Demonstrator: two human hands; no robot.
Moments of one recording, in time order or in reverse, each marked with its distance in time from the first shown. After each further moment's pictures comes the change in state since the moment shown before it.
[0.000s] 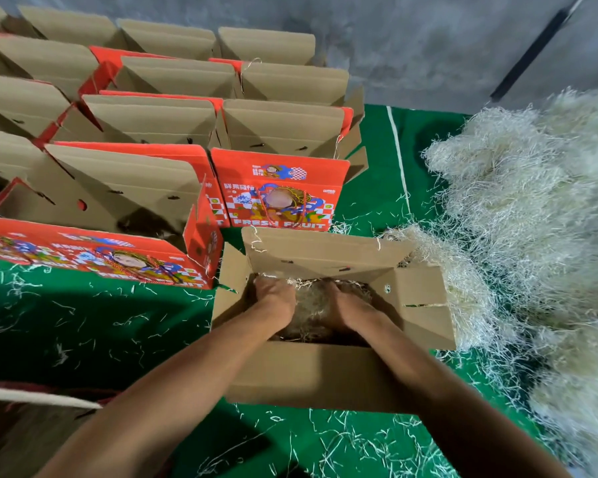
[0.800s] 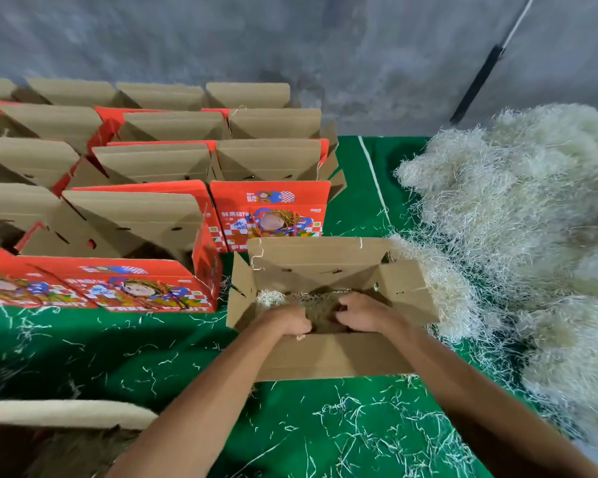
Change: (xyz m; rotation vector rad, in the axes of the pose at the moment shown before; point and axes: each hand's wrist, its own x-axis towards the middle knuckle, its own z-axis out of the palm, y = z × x) left_hand -0.042 -0.004 -0.013 -0.472 -0.175 0.179; right_hand -0.064 0.008 -0.041 0.262 -0.025 -0.024
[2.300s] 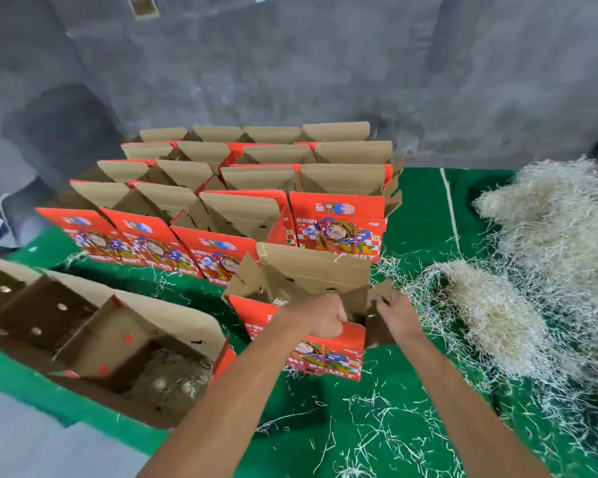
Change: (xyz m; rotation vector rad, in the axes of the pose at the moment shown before) left_hand -0.177 0.050 0.000 -0.135 0.257 0.042; right_hand -0.082 -0.013 0.019 0.632 0.397 -0.184
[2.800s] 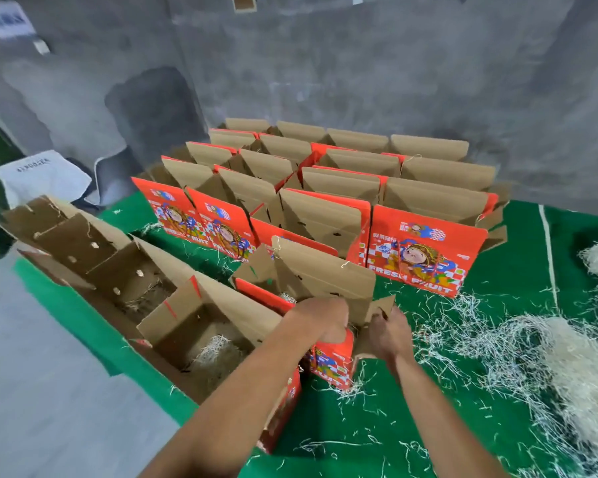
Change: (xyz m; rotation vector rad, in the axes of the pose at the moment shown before) left_hand -0.039 -0.121 -0.036 0.074 0.095 -0.199; right_hand 0.001 -0.081 0.139 0.049 -0.128 -0.014
